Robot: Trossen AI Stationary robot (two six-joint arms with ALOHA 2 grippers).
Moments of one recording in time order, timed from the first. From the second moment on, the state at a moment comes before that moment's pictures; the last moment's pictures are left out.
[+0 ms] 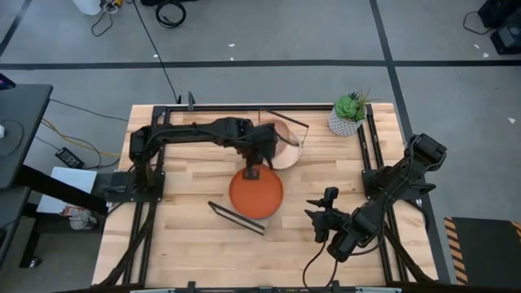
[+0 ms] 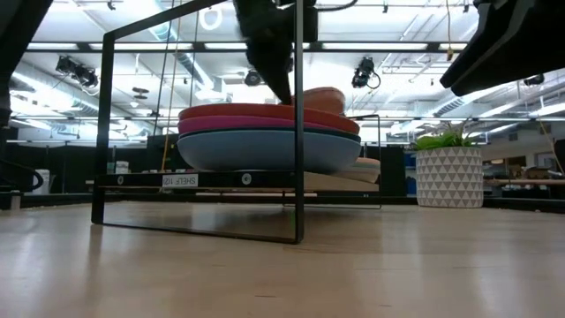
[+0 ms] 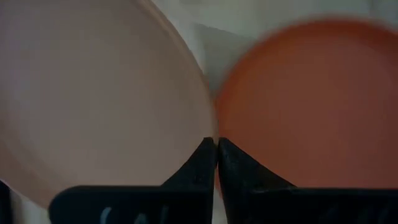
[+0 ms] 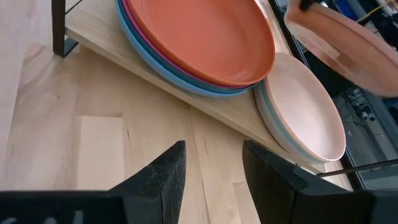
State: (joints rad) left arm 0.11 1.92 1.79 -1.02 -0.01 0.27; right arm 0.80 1.60 0.99 -0.76 0.98 0.67
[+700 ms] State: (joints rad) left arm 0.13 1.99 1.79 -0.97 -0.03 0.72; right arm 0.80 1.60 0.99 -0.75 0.98 0.68
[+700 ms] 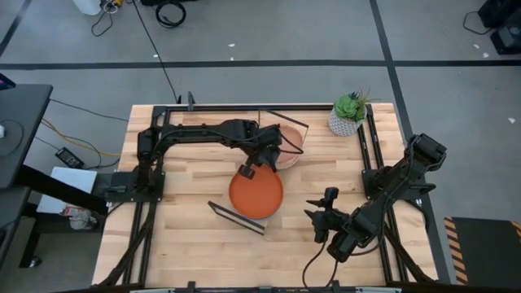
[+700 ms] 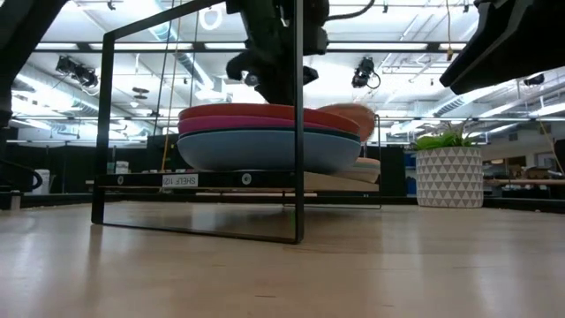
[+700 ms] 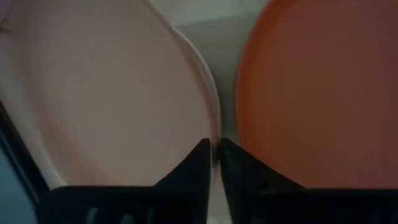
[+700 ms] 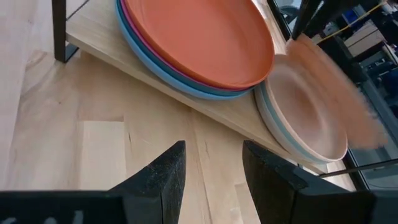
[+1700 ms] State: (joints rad) left arm 0.17 1.43 1.23 -0.54 0.14 0.32; right arm 0.80 1.42 0.73 -0.62 1.02 0.72
